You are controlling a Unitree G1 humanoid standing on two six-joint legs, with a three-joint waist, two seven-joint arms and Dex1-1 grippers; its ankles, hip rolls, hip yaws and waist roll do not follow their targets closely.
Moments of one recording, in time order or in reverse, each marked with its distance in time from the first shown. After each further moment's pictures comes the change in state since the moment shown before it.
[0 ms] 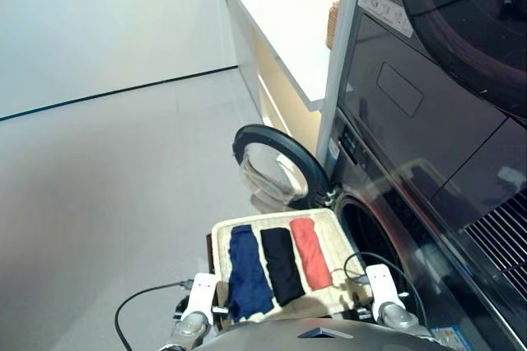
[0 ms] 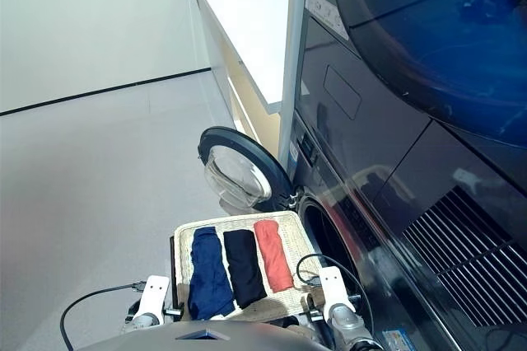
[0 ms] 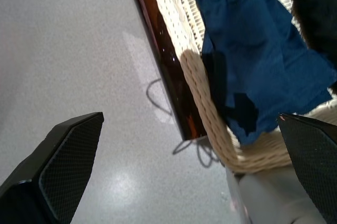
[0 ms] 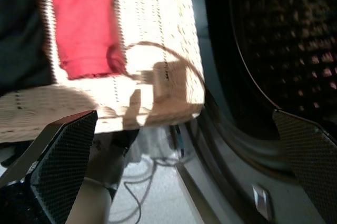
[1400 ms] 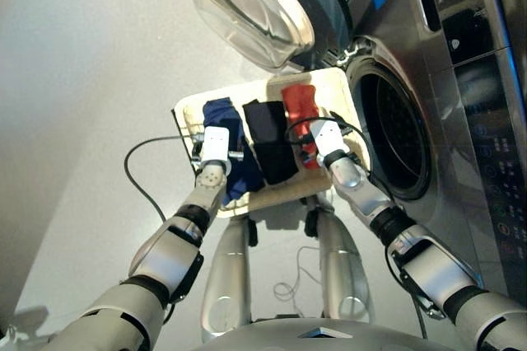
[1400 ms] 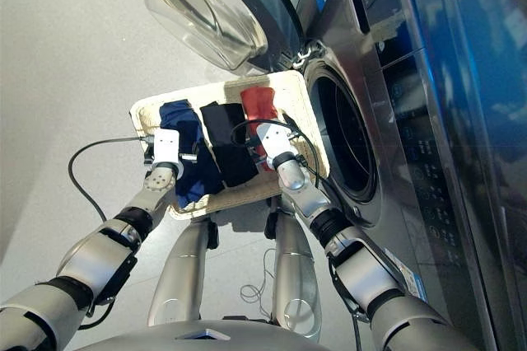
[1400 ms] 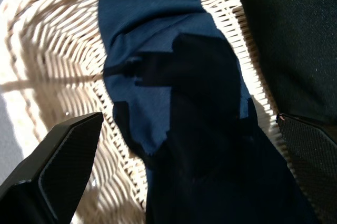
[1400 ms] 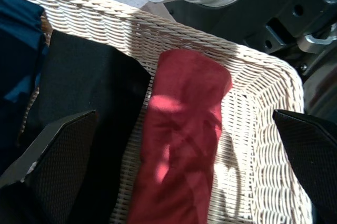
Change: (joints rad) left arm -0.742 0.060 -0.129 -0.098 -0.227 -0.034 0.189; right arm -0.635 -0.039 0.276 -0.494 0.017 -0.044 -0.167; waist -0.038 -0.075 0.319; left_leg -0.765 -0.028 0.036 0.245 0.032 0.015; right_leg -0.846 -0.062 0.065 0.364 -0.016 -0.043
